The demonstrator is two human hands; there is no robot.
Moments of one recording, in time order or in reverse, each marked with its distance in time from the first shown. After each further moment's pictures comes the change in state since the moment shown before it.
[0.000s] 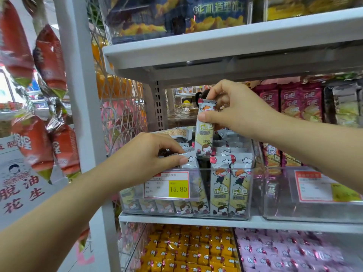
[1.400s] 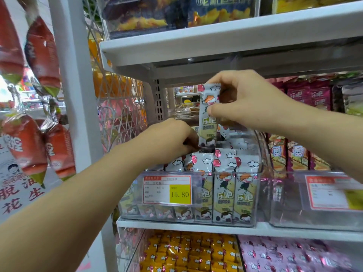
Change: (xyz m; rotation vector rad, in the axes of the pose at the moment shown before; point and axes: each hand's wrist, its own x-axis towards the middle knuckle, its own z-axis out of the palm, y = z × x) left_hand 0.055 0.016 0.005 0.389 -0.147 0.020; right_hand 0.000 -0.015 -0.011 0.043 -0.066 -0.056
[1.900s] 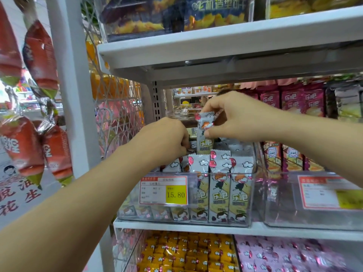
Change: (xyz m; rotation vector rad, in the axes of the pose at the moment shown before) left_hand -0.002 0.005 0.000 0.103 0.057 -0.123; right_hand 0.002 0.013 0.005 -0.364 -0.187 0.008
